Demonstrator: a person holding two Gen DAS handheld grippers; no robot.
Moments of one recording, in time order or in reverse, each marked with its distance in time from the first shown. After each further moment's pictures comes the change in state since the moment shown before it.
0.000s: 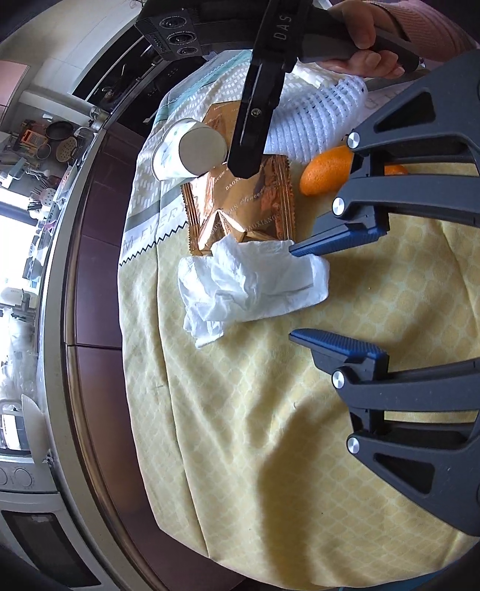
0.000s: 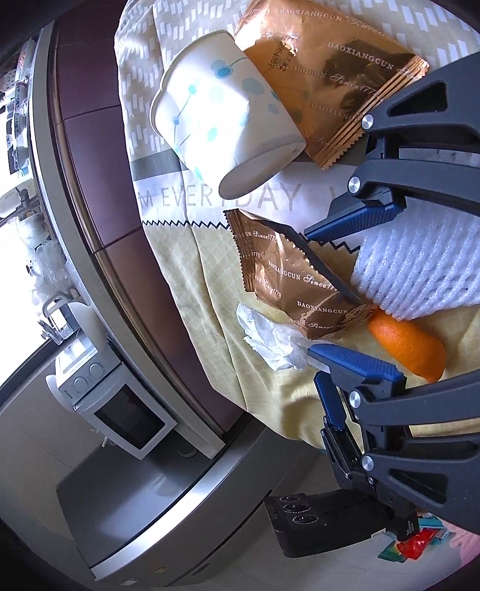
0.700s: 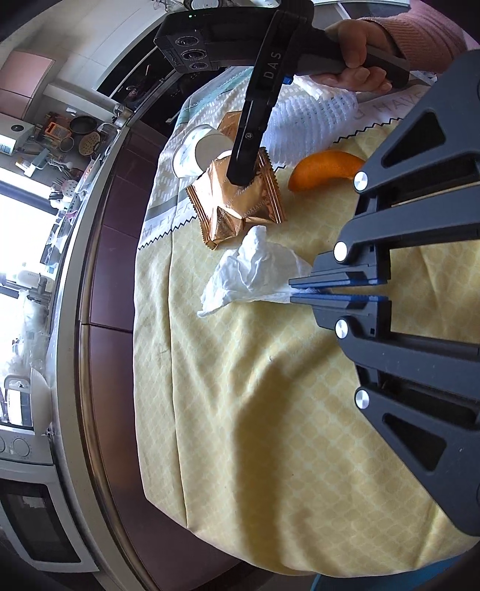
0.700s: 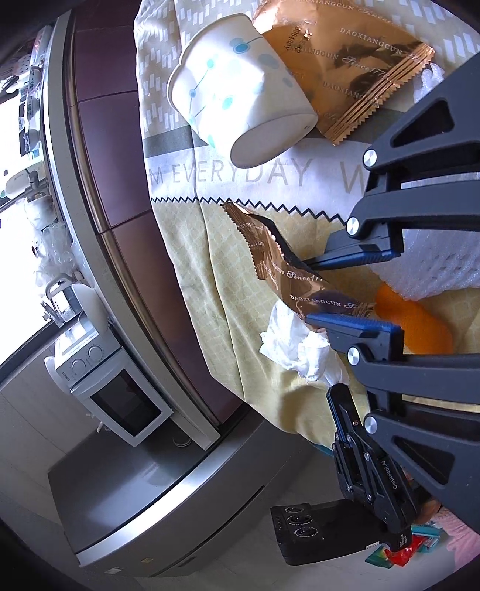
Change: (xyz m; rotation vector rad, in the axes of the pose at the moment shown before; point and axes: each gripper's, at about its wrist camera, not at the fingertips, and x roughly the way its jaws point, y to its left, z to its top) left arm -0.038 0.021 -0.020 -0.065 -0.068 -0.005; right arm -0.001 0.018 -0.002 -0.070 -0.027 0.018
